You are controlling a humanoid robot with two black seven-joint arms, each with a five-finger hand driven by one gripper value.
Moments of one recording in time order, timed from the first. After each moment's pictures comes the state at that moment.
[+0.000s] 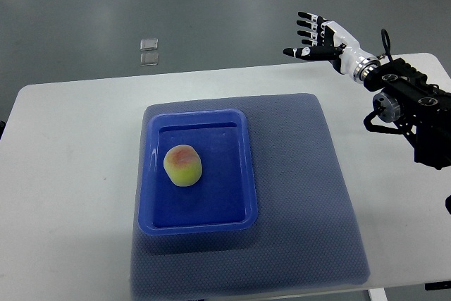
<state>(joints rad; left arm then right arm) 0.03 0.00 -0.04 -0.16 0.01 -0.02 0.13 0.94 -0.21 0.54 0.47 -0.40 0.15 0.31</state>
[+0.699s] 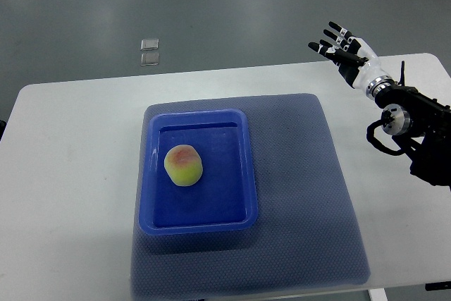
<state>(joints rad) 0.03 0.00 -0.04 -0.15 0.01 -0.02 0.13 0.87 -0.23 0.55 0.47 -0.09 0.16 0.33</state>
